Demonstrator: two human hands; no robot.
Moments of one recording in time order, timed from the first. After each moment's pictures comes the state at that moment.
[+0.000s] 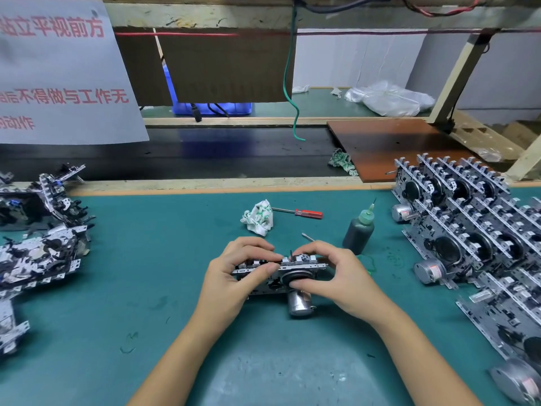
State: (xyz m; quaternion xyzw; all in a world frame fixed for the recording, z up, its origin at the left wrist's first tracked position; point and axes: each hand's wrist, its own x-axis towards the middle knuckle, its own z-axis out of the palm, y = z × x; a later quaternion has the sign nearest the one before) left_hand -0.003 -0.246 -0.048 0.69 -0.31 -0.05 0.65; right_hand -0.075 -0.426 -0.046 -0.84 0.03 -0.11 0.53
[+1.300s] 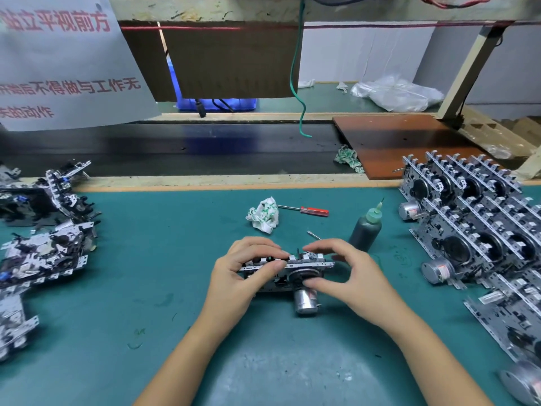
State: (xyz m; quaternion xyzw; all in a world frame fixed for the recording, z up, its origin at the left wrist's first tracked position) left_hand -0.005 -0.246 -0.047 0.68 -0.31 -0.05 0.66; right_hand -0.087 -0.427 -0.041 -0.87 0.06 -0.12 0.48
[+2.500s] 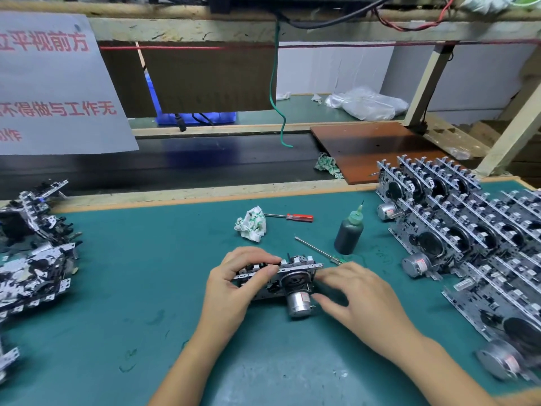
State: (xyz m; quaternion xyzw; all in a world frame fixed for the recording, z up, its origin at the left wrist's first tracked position) left_hand -0.006 -0.247 -0.049 0.67 -0.30 -0.06 0.68; right_hand -0.118 -0.419 -0.044 -0.98 0.10 -0.13 0.15
